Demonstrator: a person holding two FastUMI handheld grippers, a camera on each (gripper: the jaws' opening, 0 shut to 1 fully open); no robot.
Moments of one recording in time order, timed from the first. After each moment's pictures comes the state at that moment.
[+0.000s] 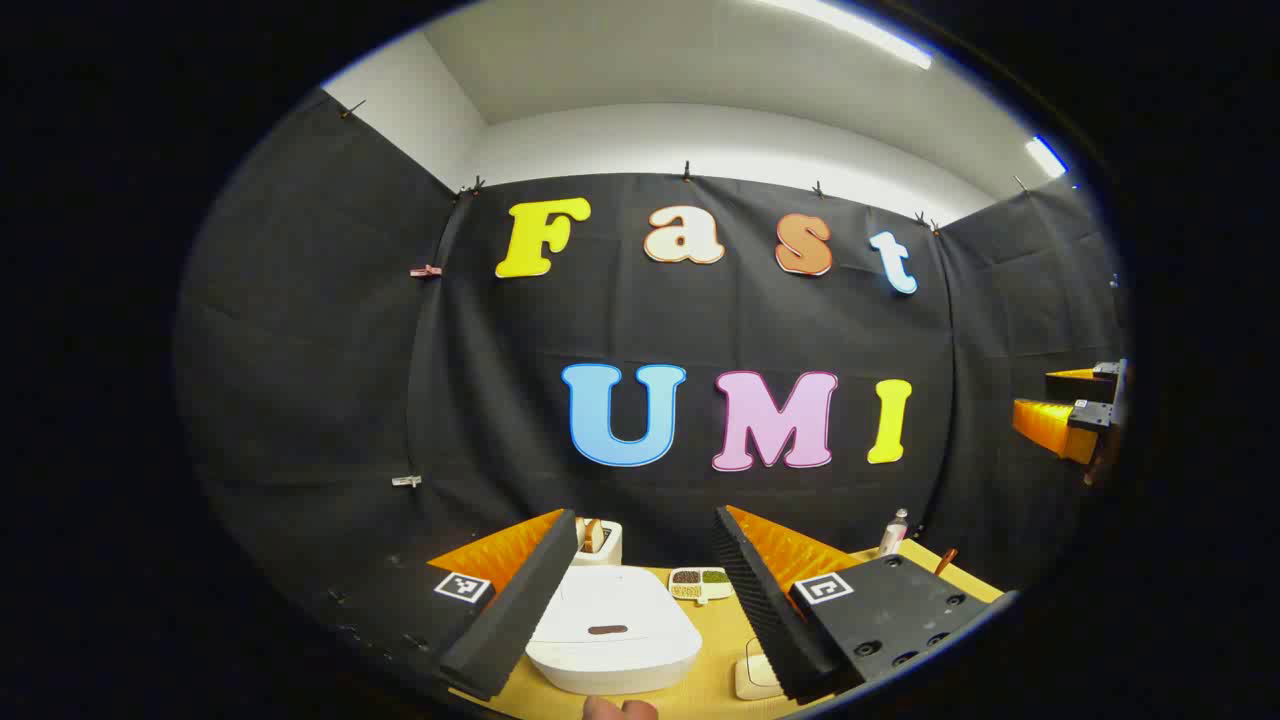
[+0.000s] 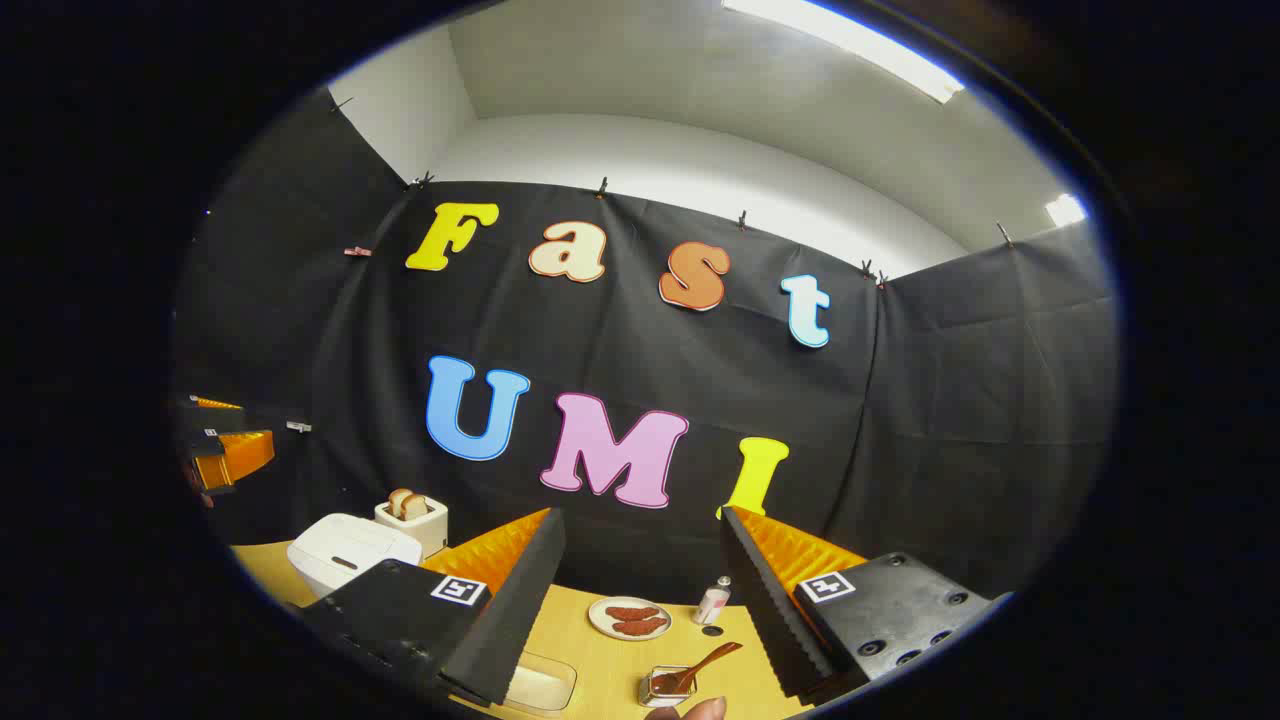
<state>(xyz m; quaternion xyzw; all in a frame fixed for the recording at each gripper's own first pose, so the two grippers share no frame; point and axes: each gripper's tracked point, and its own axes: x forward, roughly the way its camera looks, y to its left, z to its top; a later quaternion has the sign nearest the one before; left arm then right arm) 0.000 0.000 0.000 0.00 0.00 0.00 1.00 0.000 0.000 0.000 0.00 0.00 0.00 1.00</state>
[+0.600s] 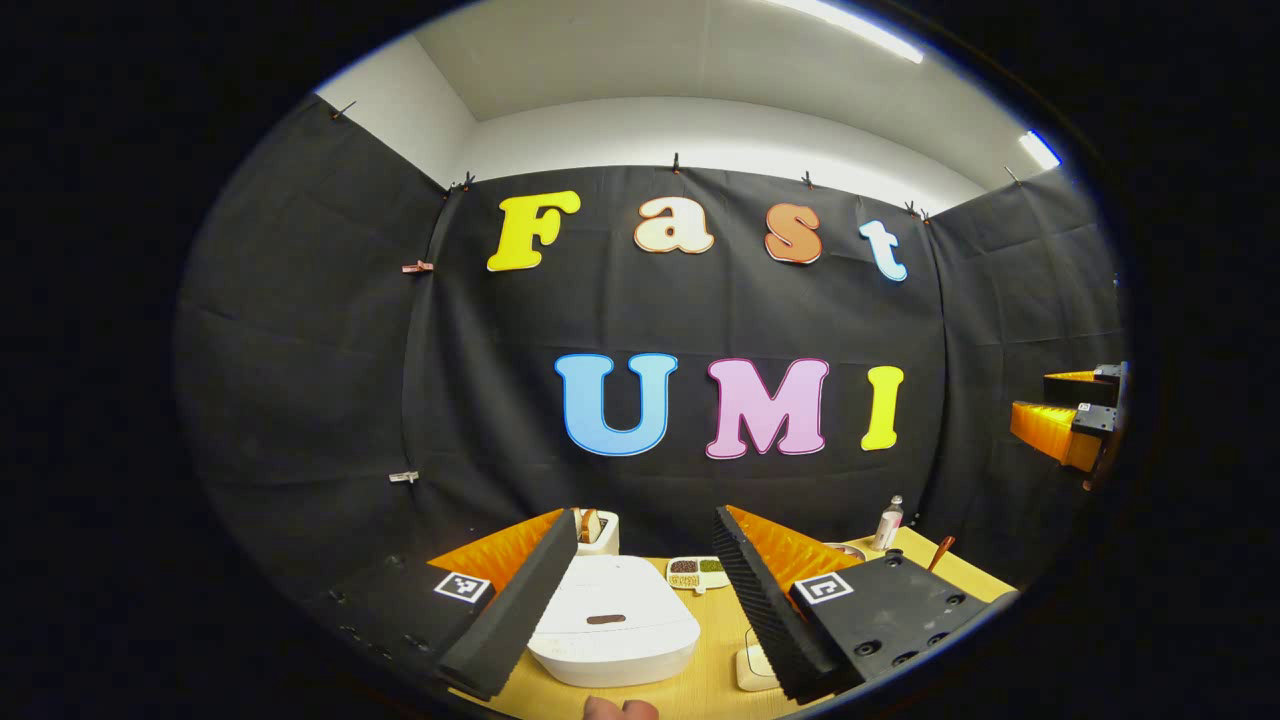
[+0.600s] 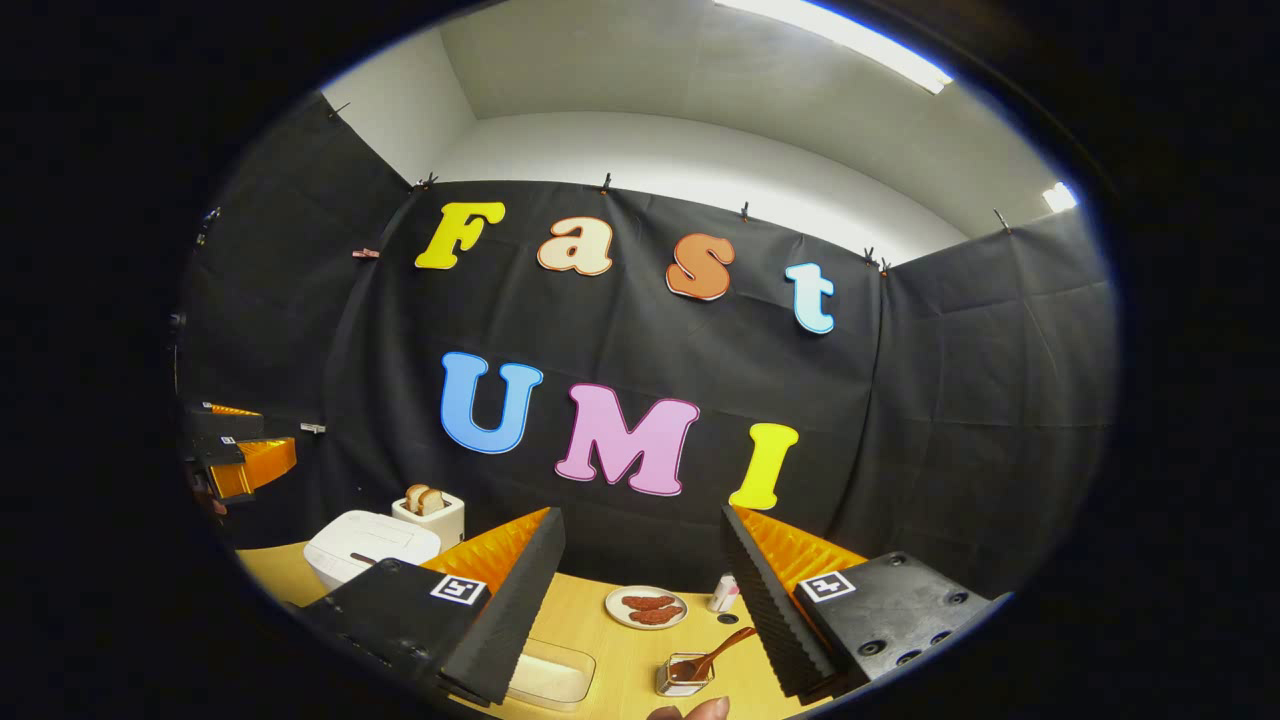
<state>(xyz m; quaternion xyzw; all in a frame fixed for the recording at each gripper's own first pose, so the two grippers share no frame) -0.008 -0.001 -0.006 0.01 0.01 -0.01 1.00 -0.020 0.018 -0.013 0.02 0.02 0.02 1.00</state>
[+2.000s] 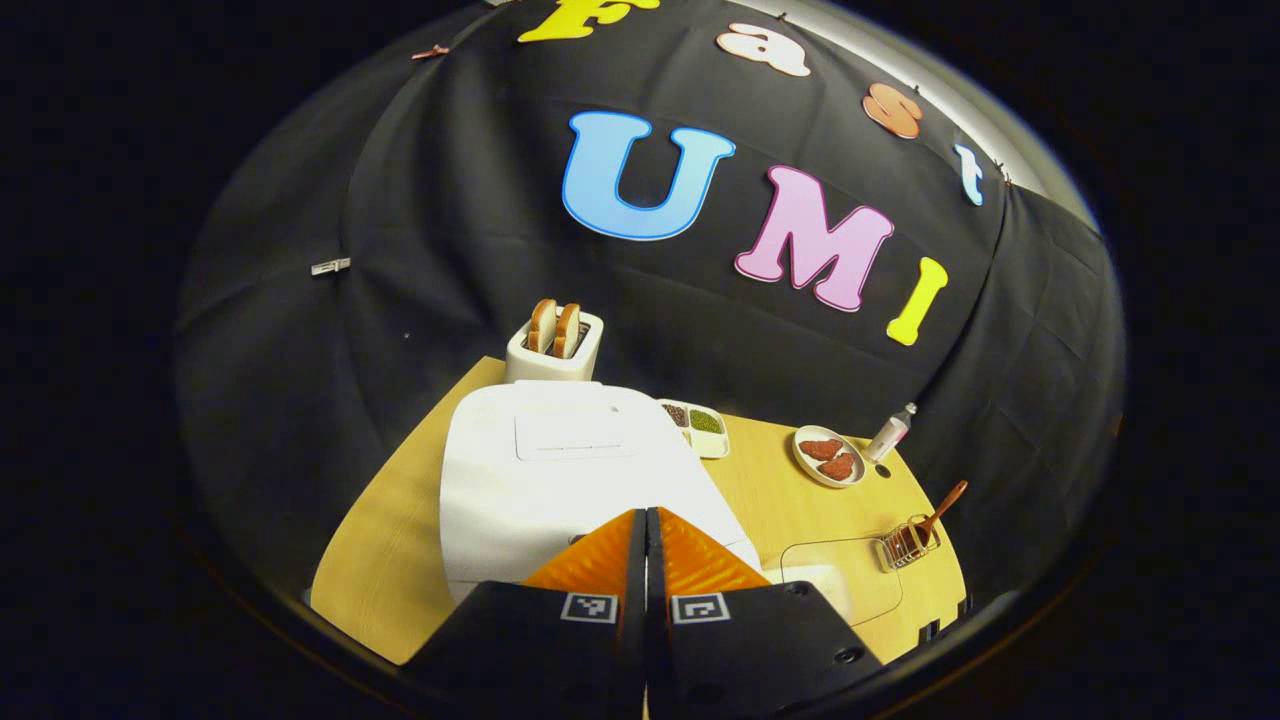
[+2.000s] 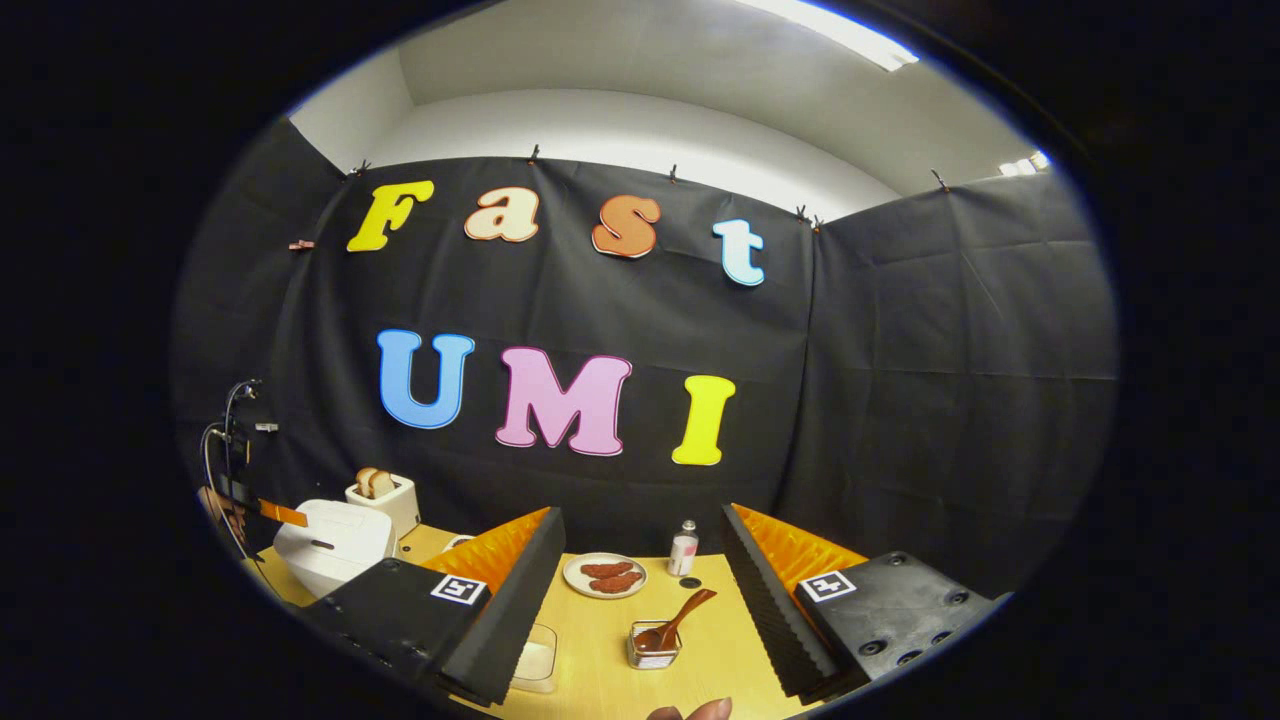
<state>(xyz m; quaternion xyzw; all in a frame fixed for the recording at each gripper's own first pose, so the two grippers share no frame) 0.134 0.049 -0.240 -0.13 0.31 -0.07 0.94 -0.038 -0.062 -0.067 0.04 0.07 -0.08 0.99</state>
